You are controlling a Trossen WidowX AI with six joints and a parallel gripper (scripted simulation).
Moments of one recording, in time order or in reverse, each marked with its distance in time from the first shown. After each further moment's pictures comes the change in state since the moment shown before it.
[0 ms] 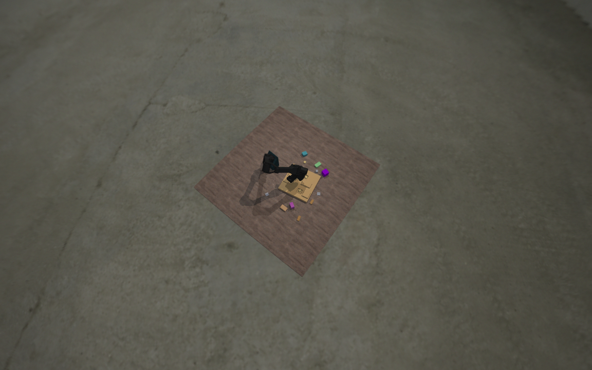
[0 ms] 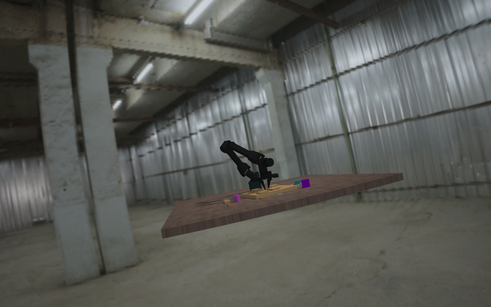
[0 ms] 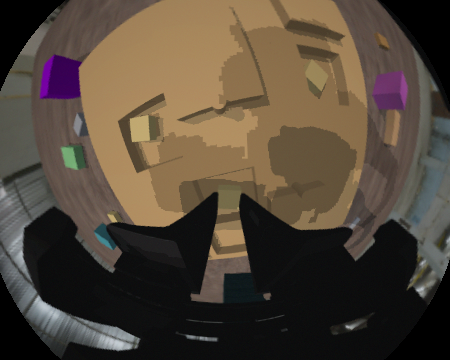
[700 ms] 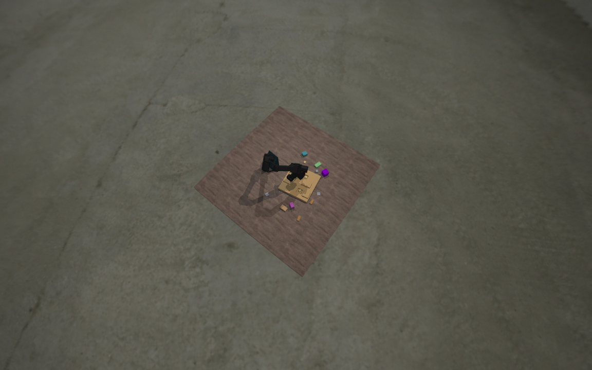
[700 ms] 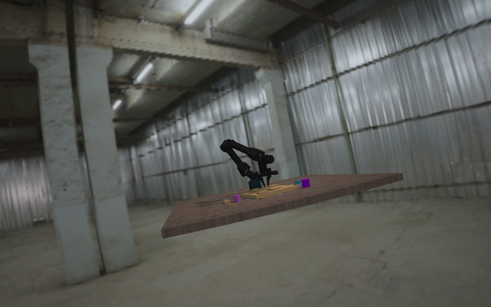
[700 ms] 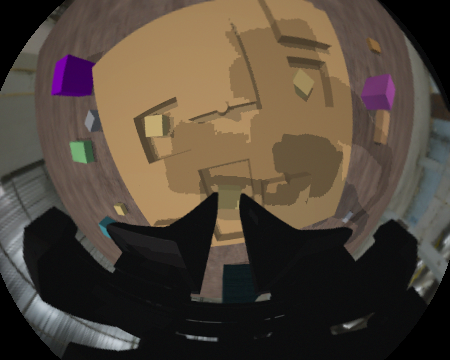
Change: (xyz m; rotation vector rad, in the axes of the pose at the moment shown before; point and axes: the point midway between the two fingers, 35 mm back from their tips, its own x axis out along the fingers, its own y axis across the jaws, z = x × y) arm -0.021 0.001 -0.002 -0.010 0.007 -0.006
